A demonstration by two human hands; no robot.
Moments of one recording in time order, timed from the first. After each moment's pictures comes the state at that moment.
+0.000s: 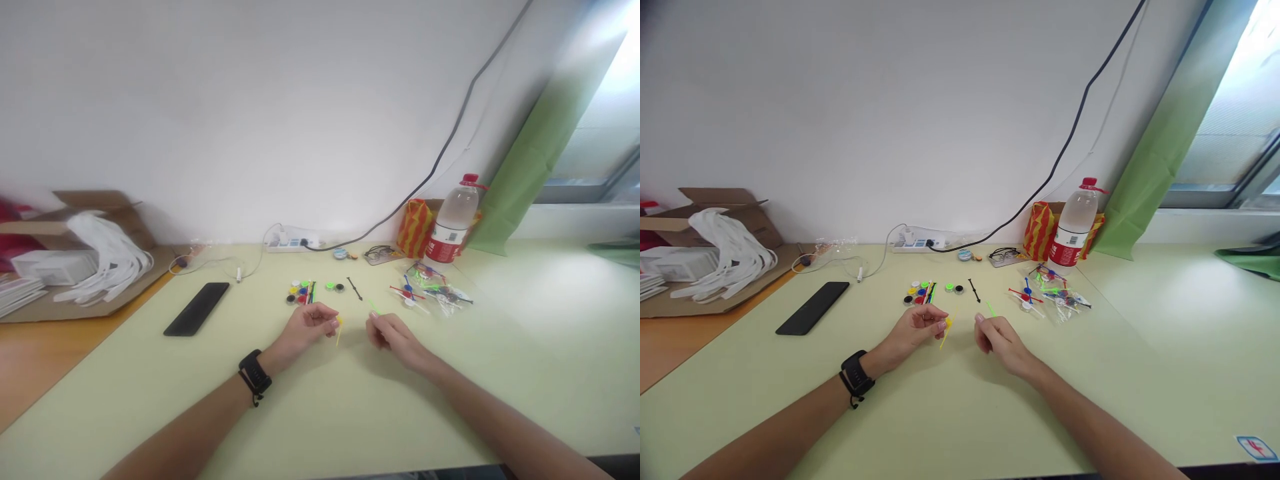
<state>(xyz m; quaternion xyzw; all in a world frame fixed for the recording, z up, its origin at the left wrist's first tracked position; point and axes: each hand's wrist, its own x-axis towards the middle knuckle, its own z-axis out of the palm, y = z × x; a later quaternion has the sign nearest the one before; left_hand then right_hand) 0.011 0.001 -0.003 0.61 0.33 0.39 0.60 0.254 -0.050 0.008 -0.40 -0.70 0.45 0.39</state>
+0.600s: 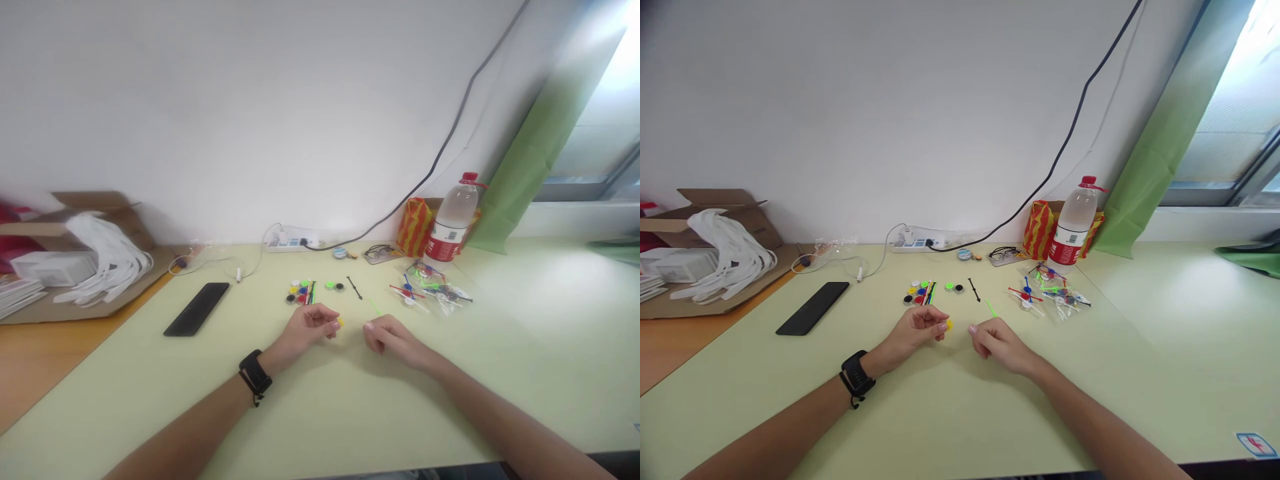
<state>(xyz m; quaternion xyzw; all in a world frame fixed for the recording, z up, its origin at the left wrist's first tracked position) 0.013 -0.001 0.002 0.61 0.33 0.38 0.61 0.258 -0.045 0.010 -0.37 -0.73 0.47 0.32</state>
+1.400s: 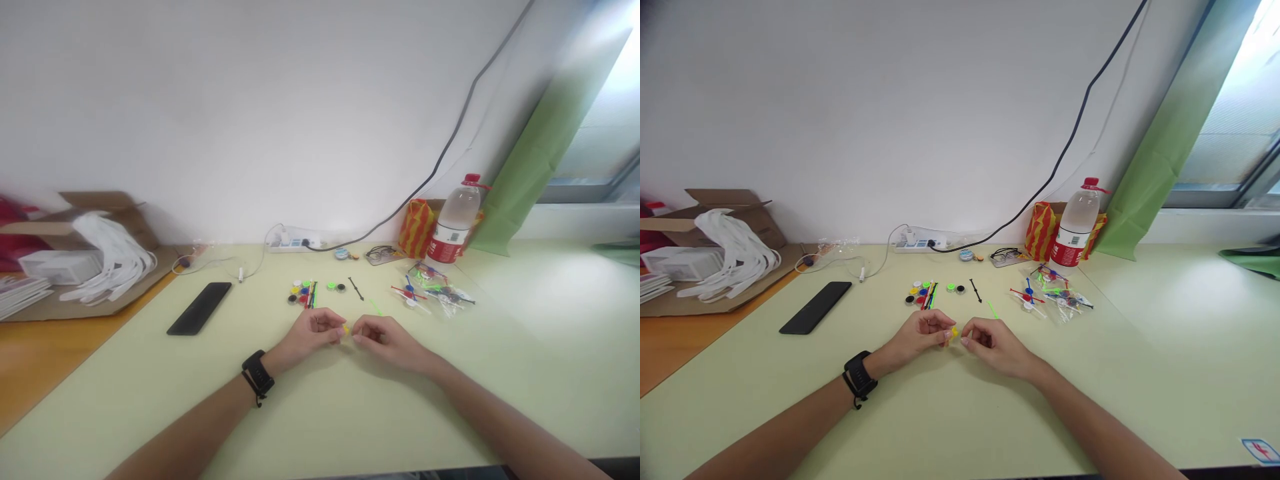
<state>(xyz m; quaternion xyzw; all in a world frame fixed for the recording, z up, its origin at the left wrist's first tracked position) 0.014 -0.004 -0.001 0.62 0.32 0.34 0.63 0.250 -0.046 0.008 -0.41 -0.75 0.42 0.32</state>
